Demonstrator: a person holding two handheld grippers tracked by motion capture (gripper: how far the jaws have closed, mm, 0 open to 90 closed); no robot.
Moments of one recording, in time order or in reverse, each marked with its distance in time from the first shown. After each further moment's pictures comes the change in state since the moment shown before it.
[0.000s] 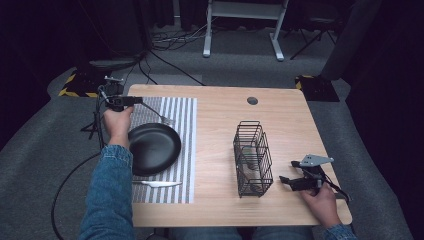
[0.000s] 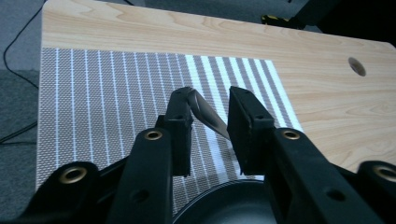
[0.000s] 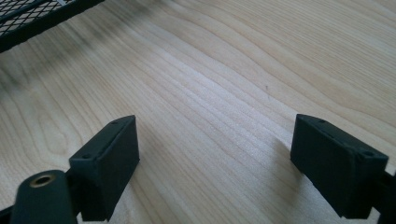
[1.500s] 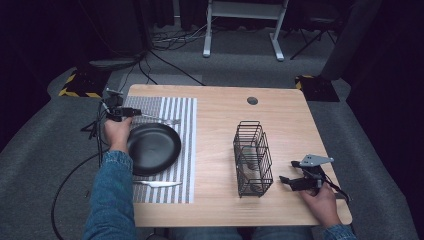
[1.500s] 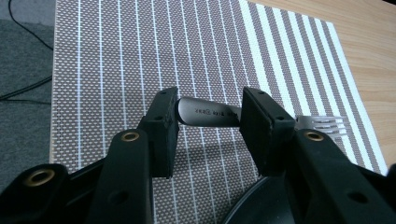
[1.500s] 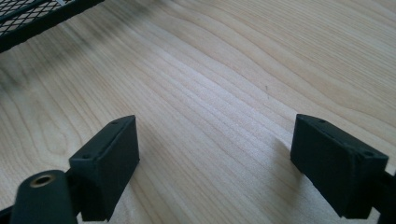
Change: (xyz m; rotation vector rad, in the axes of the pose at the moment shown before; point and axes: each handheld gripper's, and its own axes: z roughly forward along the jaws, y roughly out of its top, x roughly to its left) left arm 0.038 -0.029 0.035 0.099 0.022 -0.098; right arm 0.000 0.000 0.000 0.000 -0.001 0.000
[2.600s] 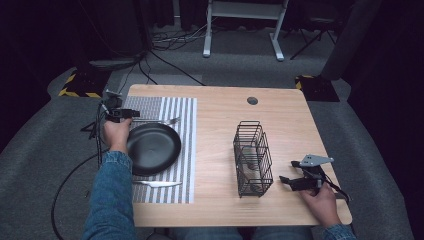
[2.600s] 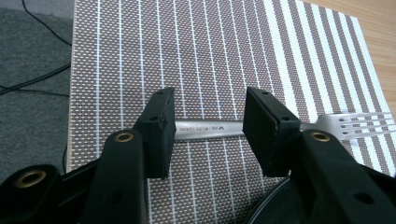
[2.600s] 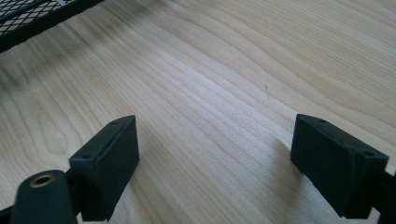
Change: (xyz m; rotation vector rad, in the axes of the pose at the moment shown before) left arm 0.006 -0.004 0.002 0.009 0.035 -0.023; right arm 0.000 0.000 0.000 -0.001 -0.001 0.001
